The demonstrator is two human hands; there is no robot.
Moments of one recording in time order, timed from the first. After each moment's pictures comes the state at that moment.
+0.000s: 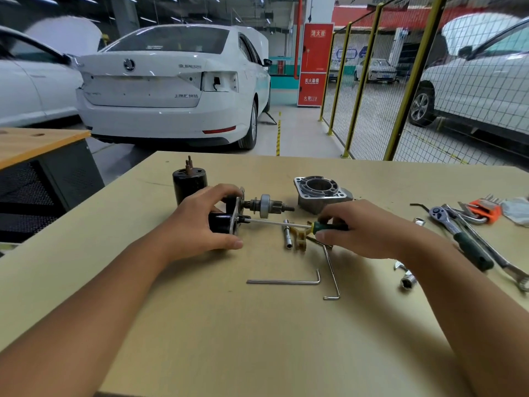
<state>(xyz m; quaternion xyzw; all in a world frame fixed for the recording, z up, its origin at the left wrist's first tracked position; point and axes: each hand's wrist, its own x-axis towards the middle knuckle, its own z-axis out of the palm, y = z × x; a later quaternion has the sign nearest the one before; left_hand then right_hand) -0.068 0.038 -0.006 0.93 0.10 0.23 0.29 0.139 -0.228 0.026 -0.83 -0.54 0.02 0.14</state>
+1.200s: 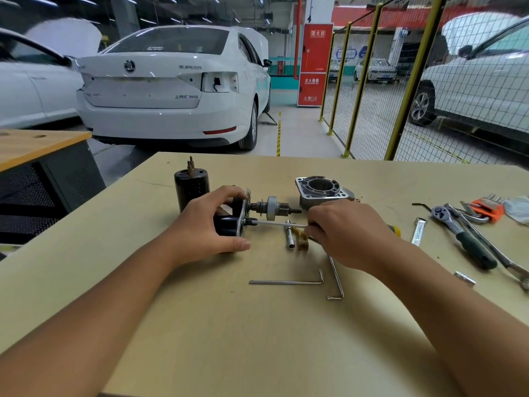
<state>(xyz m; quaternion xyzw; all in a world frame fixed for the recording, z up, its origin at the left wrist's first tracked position) -0.066 0.032 -0.012 0.91 0.08 0.25 0.31 0.099 -0.207 0.023 -0.83 -0.54 -0.16 0.04</state>
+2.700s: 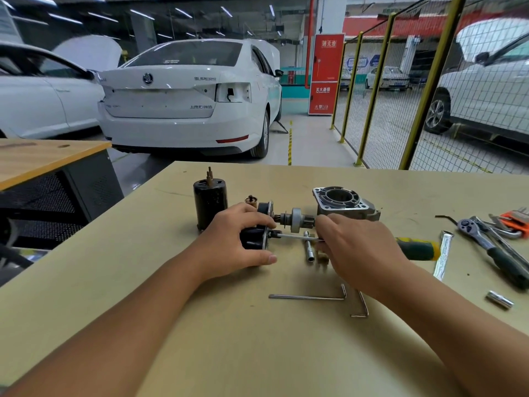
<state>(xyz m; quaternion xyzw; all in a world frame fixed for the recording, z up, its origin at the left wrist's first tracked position) -0.062 0.024 -0.013 0.93 0.06 0.24 0.28 0.079 -0.197 0.016 -0.82 -0.53 -0.21 0.01</state>
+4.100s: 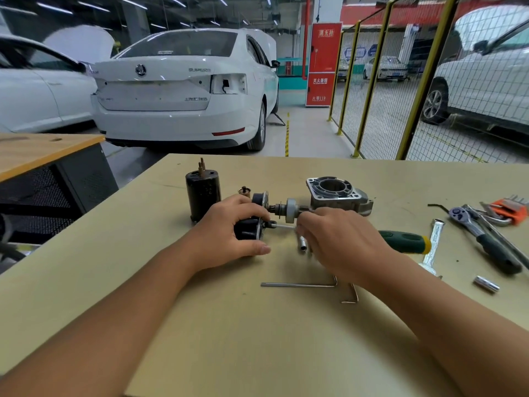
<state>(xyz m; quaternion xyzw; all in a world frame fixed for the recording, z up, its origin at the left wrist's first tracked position) -0.059 0.025 -0.013 0.94 0.03 0.23 0.26 0.078 -0.191 0.013 -0.80 -0.57 -0.16 0.07</state>
